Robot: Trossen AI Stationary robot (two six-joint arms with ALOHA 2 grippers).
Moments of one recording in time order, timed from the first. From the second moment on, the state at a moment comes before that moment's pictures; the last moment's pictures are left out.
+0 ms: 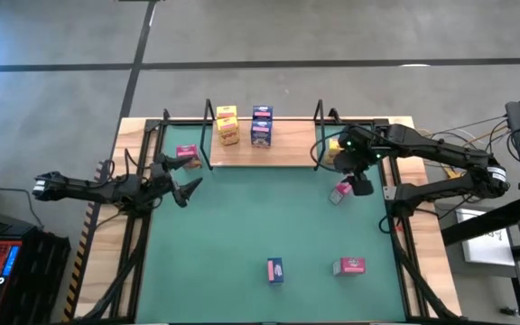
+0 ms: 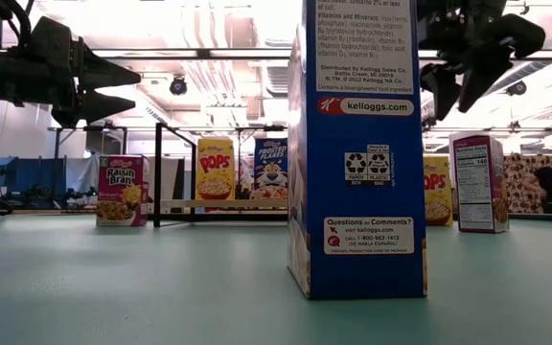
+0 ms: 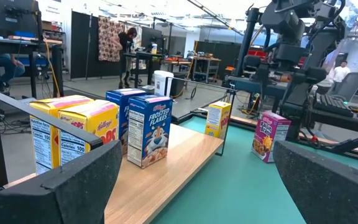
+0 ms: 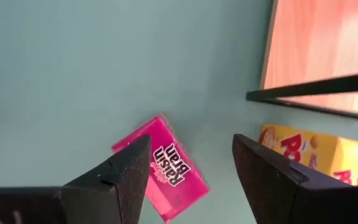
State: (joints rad) left arm -0.11 0.19 0.01 0.27 -0.61 -0.08; right arm -0.39 1.13 1.06 -1.14 -0.18 -0.55
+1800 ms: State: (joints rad) left arm -0.11 0.19 0.01 0.27 -0.61 -0.08; right arm -0.39 1.27 0.99 -1.24 -0.15 -0.74
